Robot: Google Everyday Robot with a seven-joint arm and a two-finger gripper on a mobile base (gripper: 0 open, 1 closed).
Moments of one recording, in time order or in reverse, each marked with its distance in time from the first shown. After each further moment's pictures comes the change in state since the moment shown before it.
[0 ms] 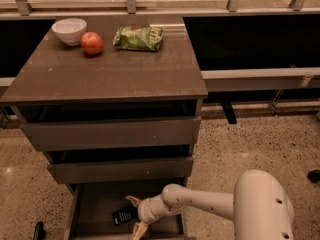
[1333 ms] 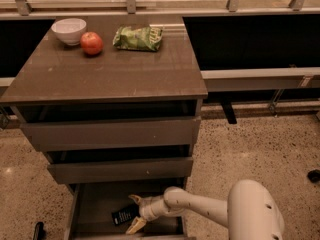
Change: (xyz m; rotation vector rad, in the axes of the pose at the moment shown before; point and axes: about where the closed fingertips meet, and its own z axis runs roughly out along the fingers) arm 0.042 -0.035 0.022 0.110 -0.029 0.096
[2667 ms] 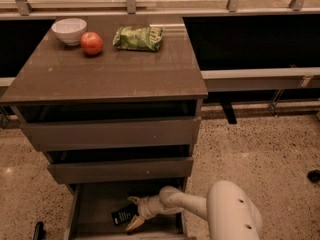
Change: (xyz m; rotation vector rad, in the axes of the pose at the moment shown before) arm 0.053 -0.020 0.043 -0.019 0.056 0.009
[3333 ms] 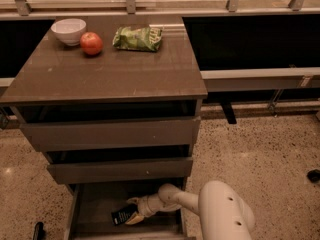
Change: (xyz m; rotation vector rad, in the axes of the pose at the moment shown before) arm 0.016 -0.009 0.013 -0.034 0.021 0.014
